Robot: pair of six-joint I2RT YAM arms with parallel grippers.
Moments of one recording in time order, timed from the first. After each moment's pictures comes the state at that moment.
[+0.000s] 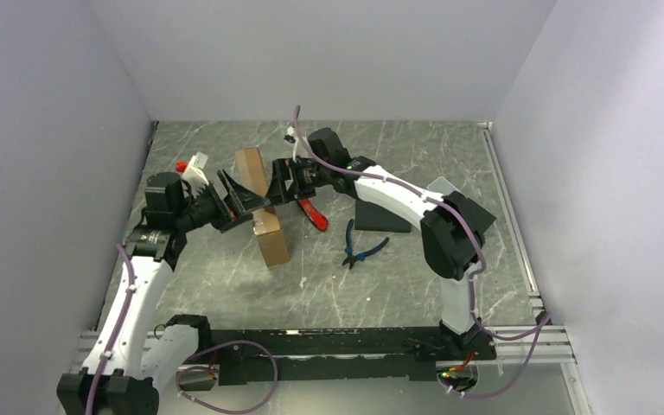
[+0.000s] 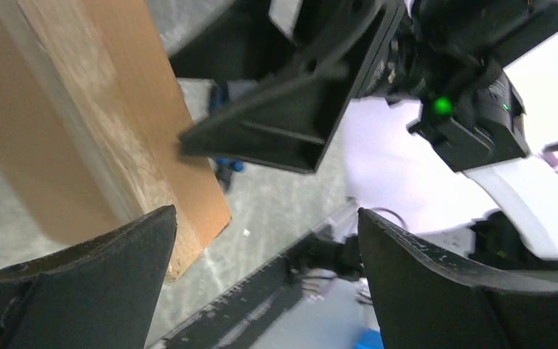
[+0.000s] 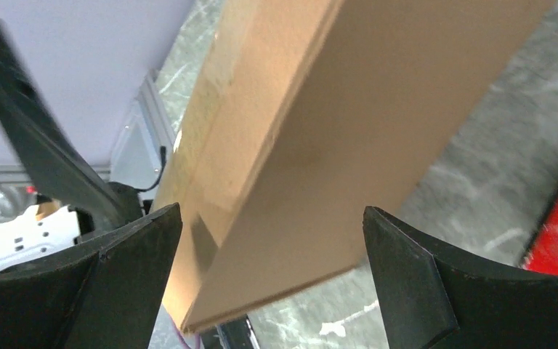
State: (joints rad) left arm -0.05 0.88 0.78 -0.34 0.75 -0.83; right arm 0.72 2.00 1.63 -0.20 -0.65 0.51
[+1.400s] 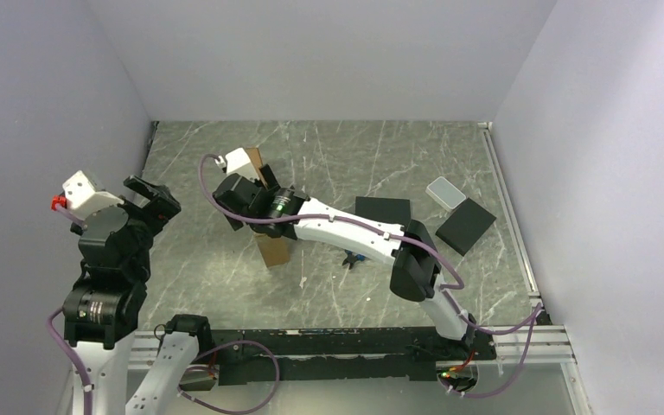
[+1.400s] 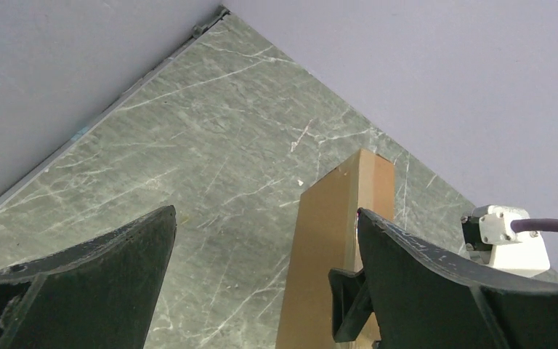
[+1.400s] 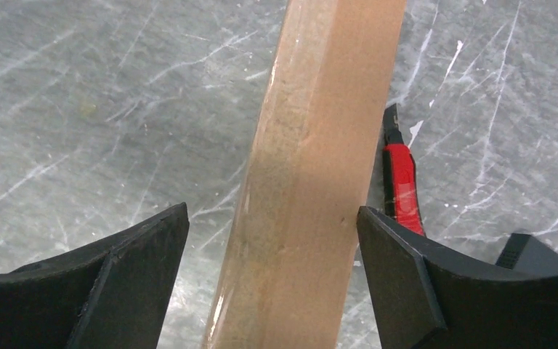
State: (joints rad) left arm -0.08 0.59 1.18 -0.83 -0.45 -0.58; right arm 1.16 2.15 2.09 -0.64 0.57 0.34
